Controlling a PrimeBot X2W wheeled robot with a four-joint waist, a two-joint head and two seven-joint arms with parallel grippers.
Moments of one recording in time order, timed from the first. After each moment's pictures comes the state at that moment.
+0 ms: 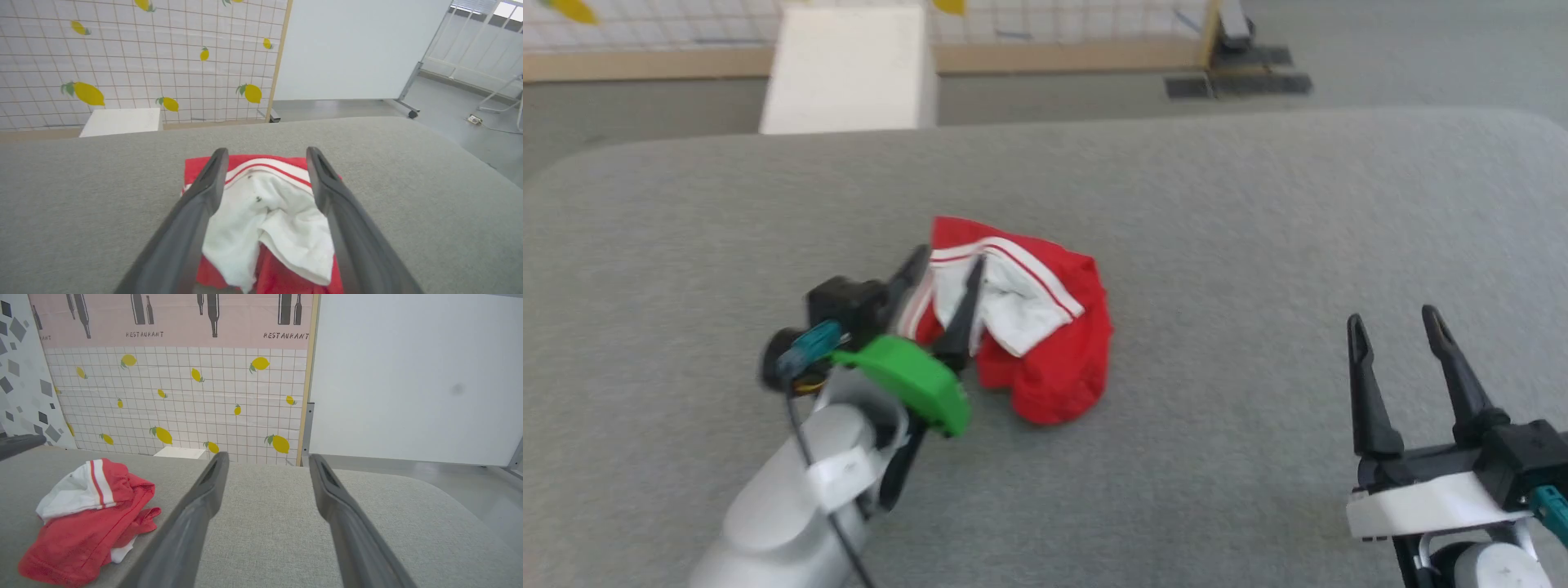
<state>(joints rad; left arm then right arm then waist) -0.52 0.29 -0.63 0.43 -0.67 0.04 -0.25 0.00 -0.05 -0.05 -0.05 0.03 0.13 -0.26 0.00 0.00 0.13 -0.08</state>
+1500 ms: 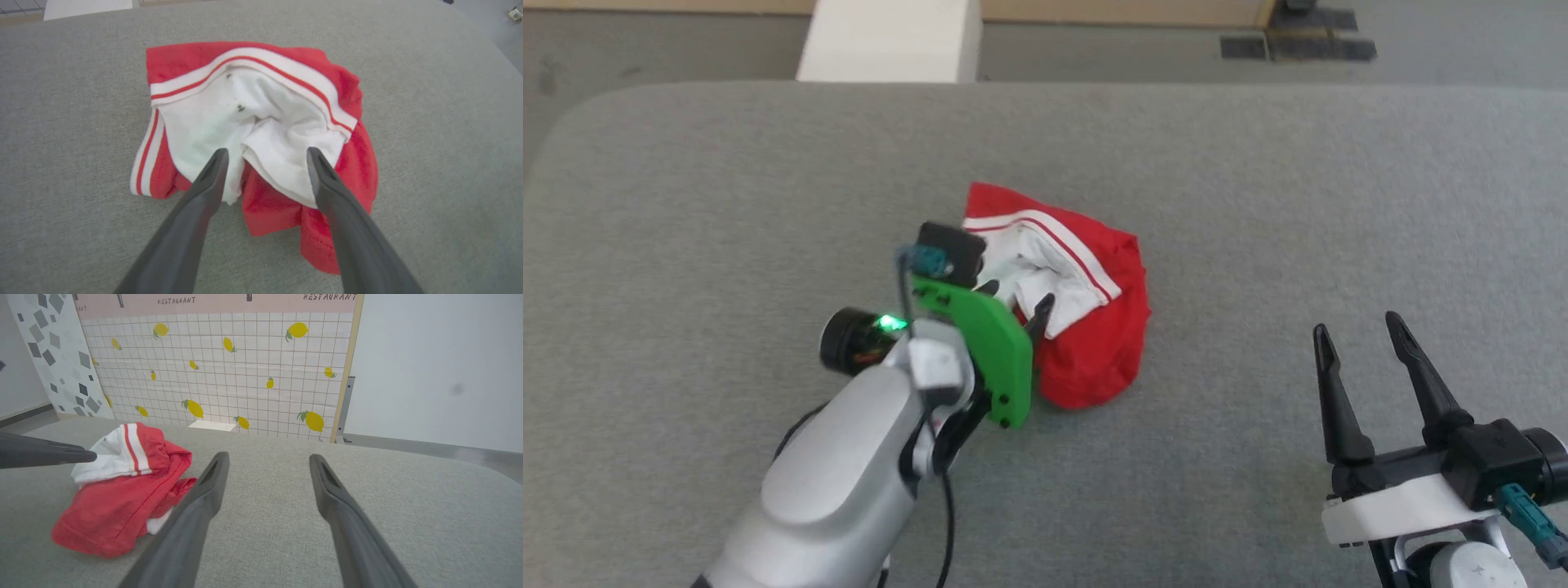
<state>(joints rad) -0.57 0.26 -0.66 0.24 -0.65 0.14 0.38 0.00 -0.05 0.00 -0.02 0.02 0.13 -0.26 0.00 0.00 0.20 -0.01</state>
